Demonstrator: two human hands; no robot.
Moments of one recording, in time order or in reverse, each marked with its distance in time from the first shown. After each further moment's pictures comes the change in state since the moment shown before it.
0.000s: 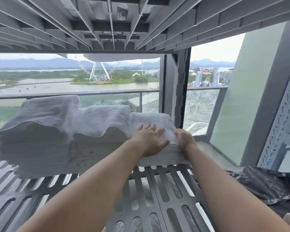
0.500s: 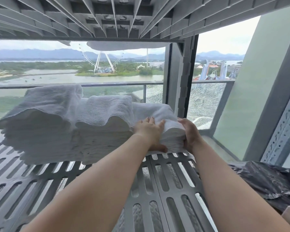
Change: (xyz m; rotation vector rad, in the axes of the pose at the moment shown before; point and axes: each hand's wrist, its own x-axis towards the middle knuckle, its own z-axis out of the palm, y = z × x) left_hand 0.011 0.002 0.020 0.187 -0.047 -0.103; right_hand -0.010 0.005 -0.004 0.484 -0.241 0.000
